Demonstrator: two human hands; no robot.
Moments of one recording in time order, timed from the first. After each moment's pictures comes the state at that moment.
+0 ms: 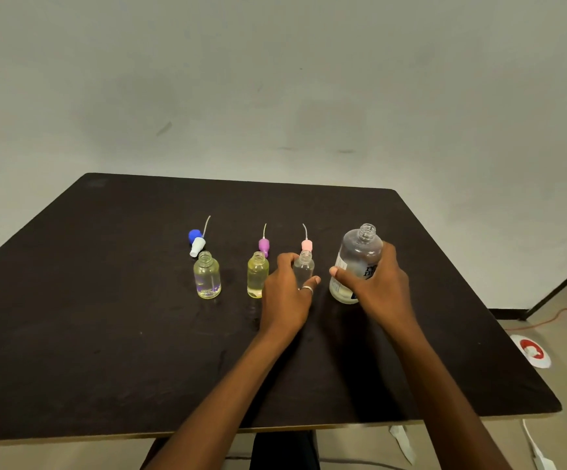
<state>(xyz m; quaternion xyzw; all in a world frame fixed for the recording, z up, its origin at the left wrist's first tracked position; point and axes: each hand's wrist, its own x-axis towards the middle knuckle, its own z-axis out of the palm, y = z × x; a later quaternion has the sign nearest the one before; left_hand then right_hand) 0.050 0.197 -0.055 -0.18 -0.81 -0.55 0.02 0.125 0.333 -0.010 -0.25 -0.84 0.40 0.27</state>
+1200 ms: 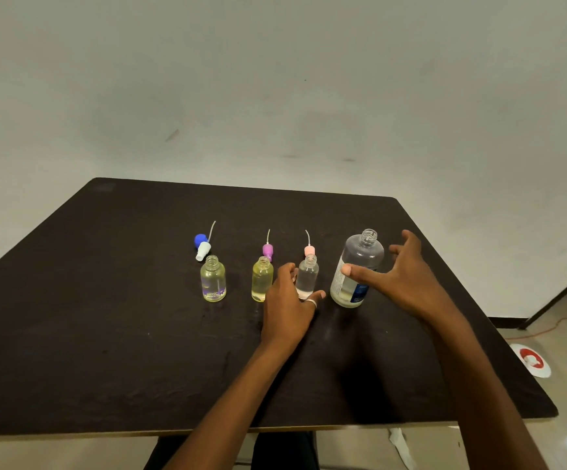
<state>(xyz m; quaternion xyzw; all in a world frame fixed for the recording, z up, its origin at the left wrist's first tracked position) 0.050 0.194 -0.073 -0.17 -0.81 -0.57 0.01 0.143 0.341 0.047 -0.27 -0.86 0.40 0.13</state>
